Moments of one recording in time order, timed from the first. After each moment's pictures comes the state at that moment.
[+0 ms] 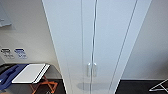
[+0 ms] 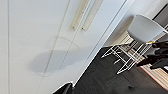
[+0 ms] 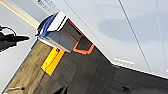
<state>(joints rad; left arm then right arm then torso) 0.77 2.09 -1.26 0.01 -0.08 0.16 -0.78 2.32 -1.40 -0.11 -0.12 0.10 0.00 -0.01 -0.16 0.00</state>
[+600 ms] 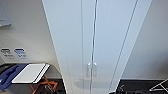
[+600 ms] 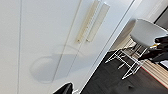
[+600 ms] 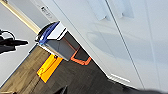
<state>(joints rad) 0.69 2.07 -1.25 0.01 -0.07 0.14 -0.65 2.31 -1.39 -0.12 -0.13 0.09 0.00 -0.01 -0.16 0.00</state>
